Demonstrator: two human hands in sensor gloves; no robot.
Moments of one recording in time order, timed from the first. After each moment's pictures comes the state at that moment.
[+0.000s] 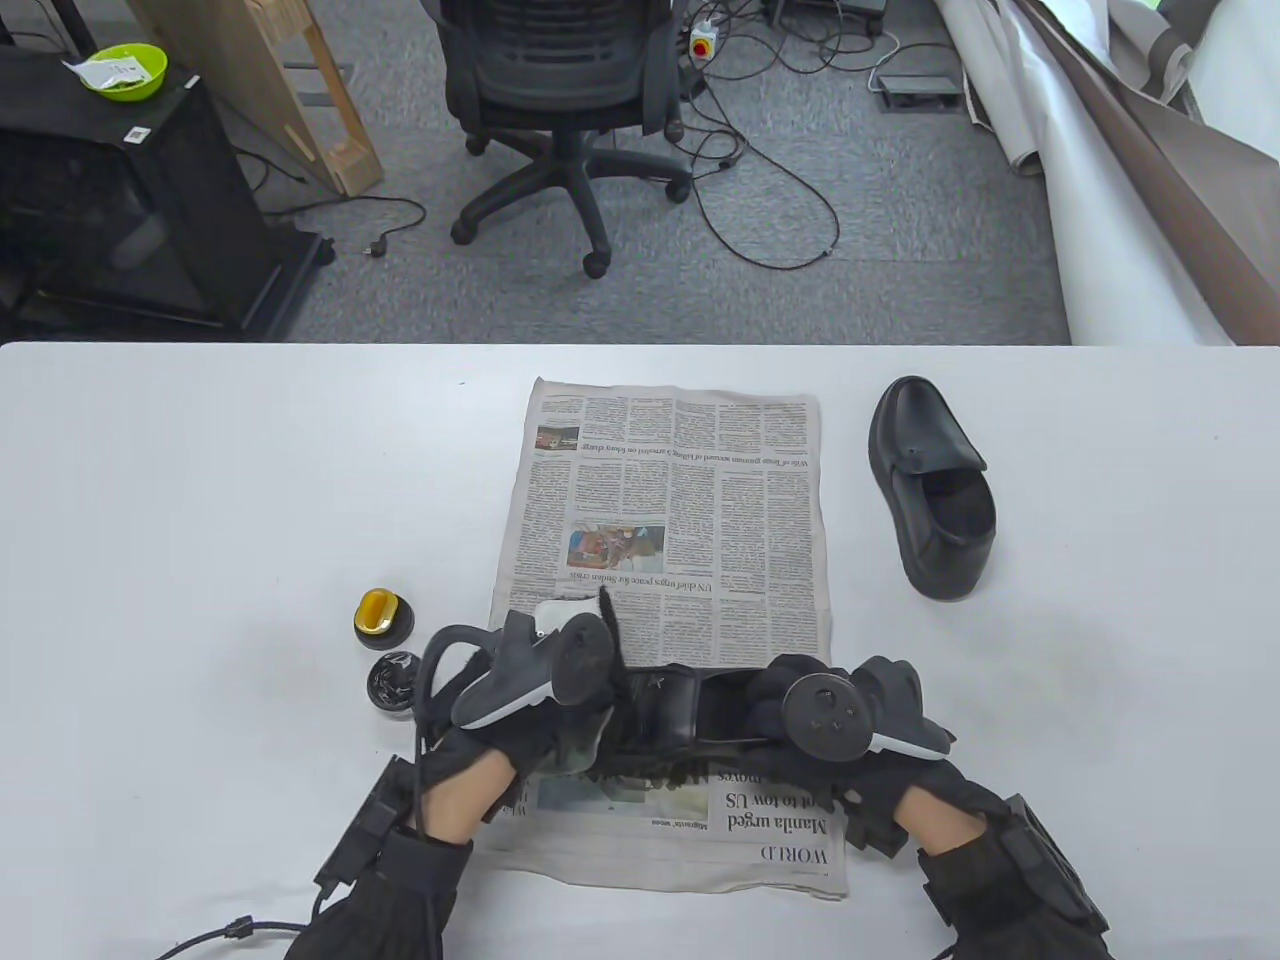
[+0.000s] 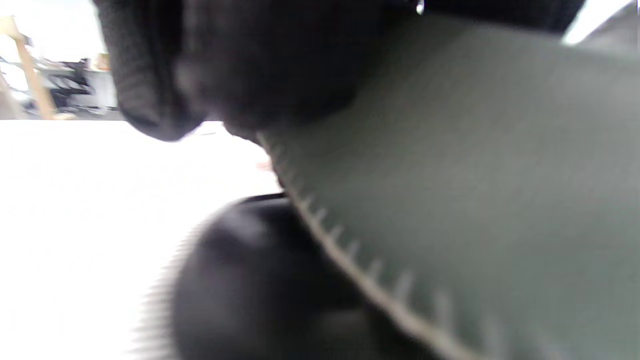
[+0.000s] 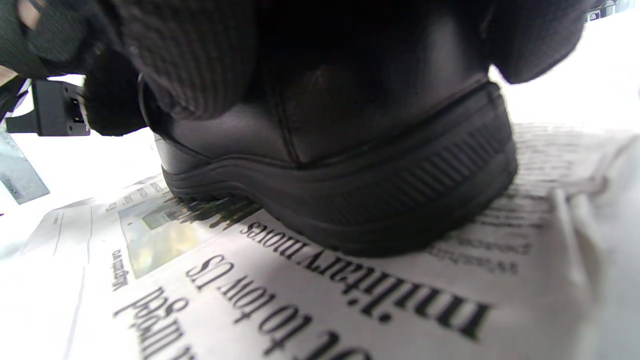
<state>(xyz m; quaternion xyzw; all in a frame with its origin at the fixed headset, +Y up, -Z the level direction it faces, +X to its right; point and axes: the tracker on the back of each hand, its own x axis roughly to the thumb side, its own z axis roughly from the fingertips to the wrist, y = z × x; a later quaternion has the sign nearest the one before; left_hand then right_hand) -0.095 -0.700 -0.268 -0.06 -0.17 0.05 0.98 0.149 -0.740 -0.252 0.30 0.06 0.94 0.12</state>
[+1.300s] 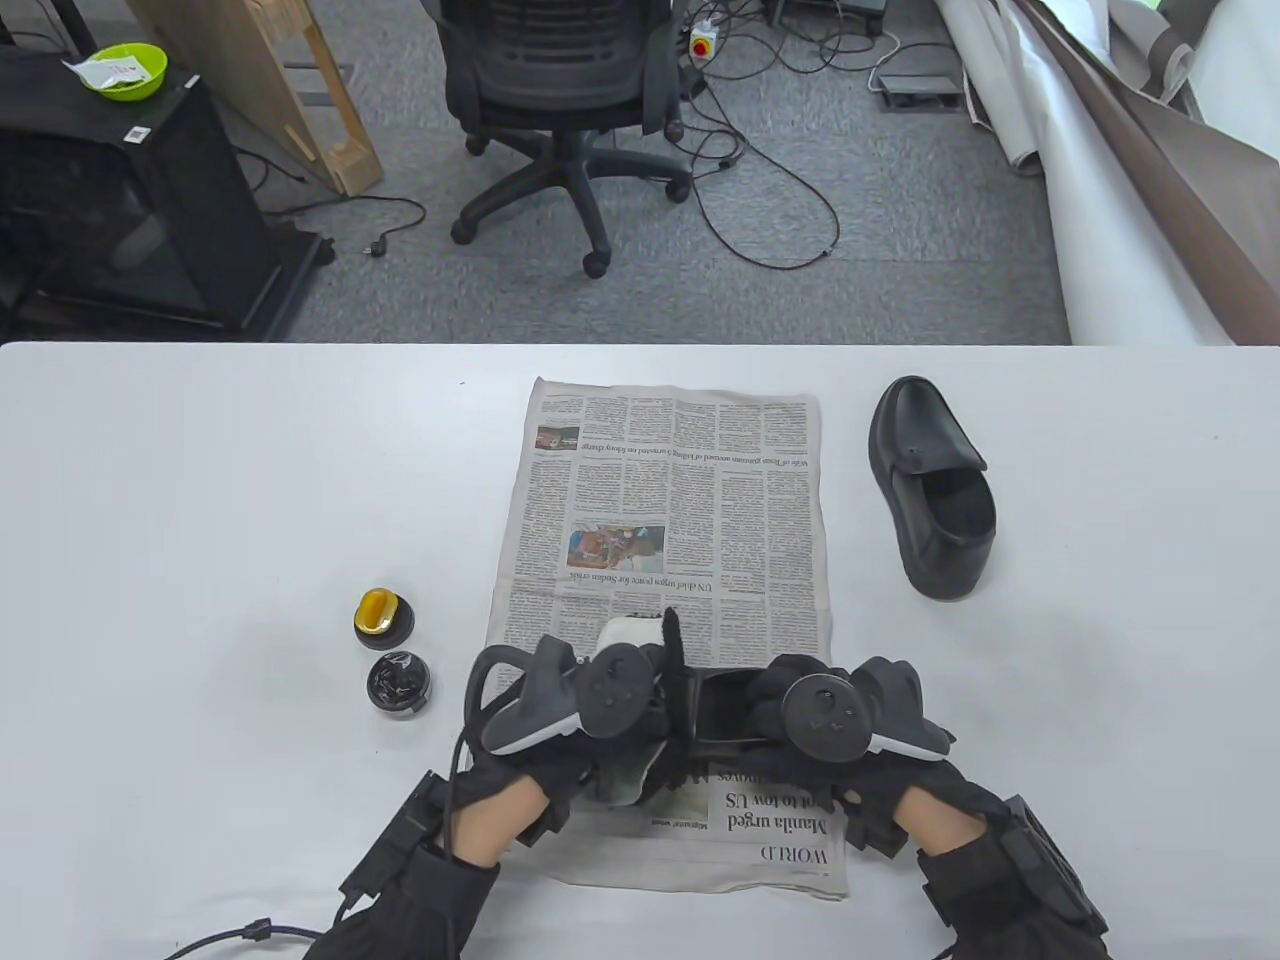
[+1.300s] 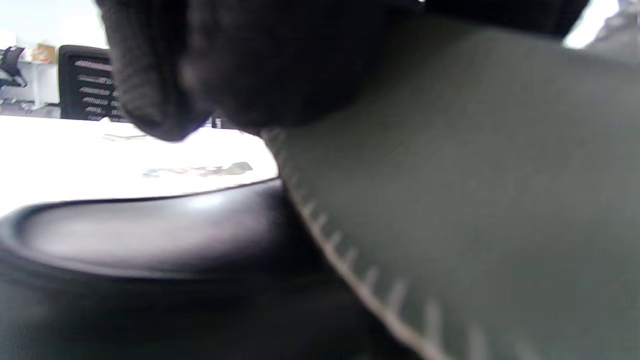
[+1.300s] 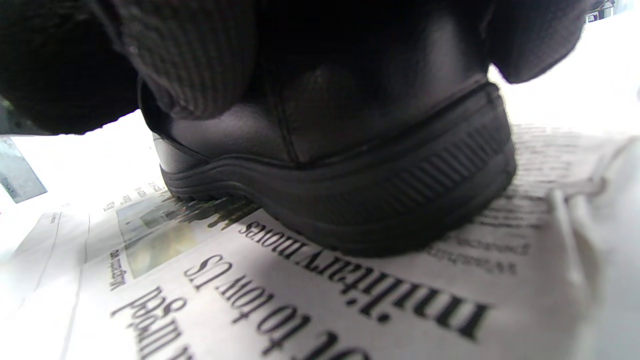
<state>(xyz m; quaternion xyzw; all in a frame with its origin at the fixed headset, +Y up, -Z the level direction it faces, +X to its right) -0.066 -0.696 -0.243 -0.06 -0.22 0.04 0.97 0.149 -0.740 -0.252 0.30 0.06 0.94 0.12</state>
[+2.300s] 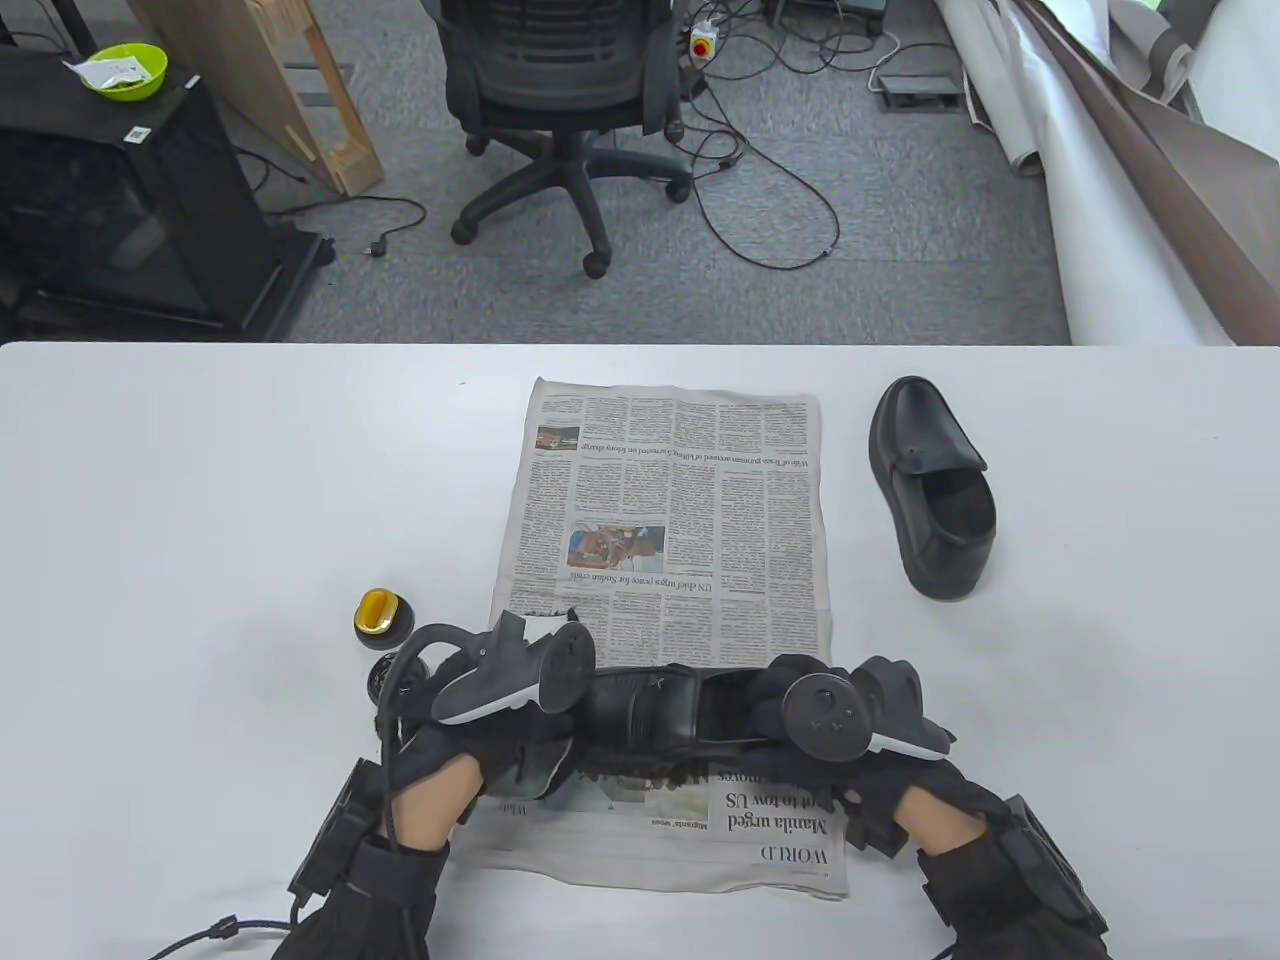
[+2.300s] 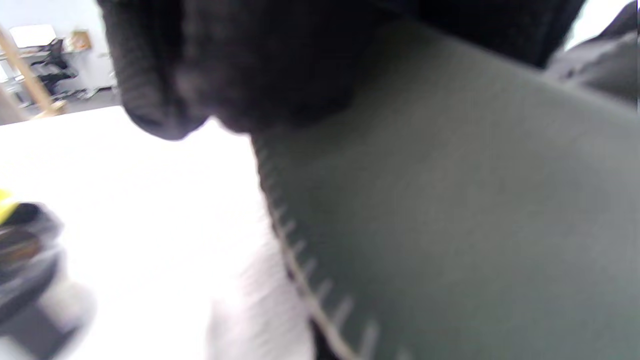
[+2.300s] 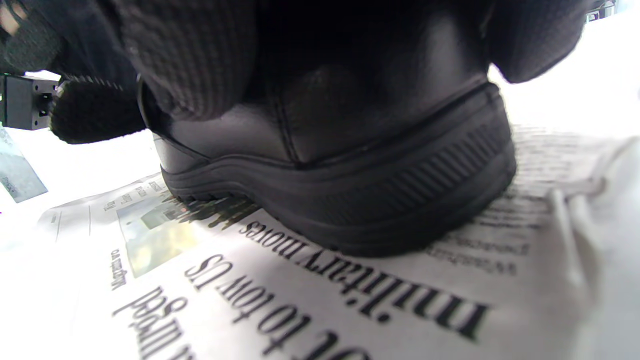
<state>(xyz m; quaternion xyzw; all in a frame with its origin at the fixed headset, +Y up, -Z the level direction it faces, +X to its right) -0.117 -0.691 -0.261 -0.11 -0.19 -0.03 0.98 0.149 -0.740 -0.252 0.30 0.06 0.94 0.12</state>
